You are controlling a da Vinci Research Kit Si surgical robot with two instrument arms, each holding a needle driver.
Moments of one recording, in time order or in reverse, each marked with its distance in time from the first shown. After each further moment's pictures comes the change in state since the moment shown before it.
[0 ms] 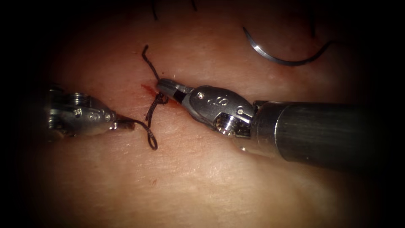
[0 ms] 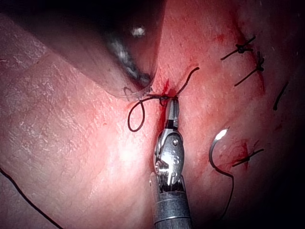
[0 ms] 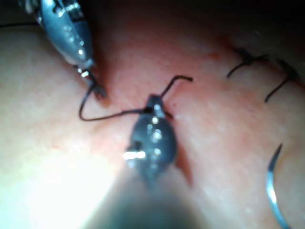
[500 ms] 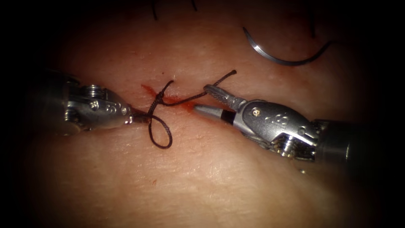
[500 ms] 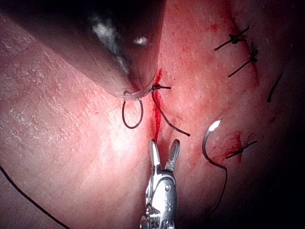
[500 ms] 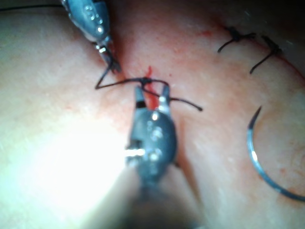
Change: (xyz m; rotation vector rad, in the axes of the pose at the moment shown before) right arm 0.002 0.001 -0.013 0.028 0.067 -0.023; left arm 0.003 -0.001 0.000 -0.004 0.001 -0.024
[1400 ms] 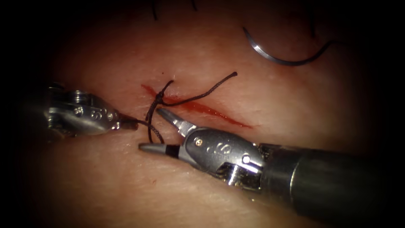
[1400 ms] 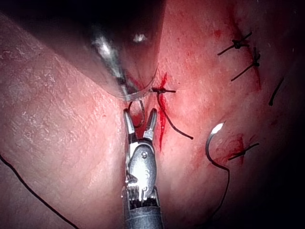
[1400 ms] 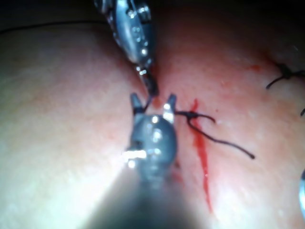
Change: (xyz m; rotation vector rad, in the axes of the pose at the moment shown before) right arm 0.000 -0.008 0.009 0.064 -0.079 -0.028; left arm -0.001 0.001 -0.002 0.007 -0.012 -0.001
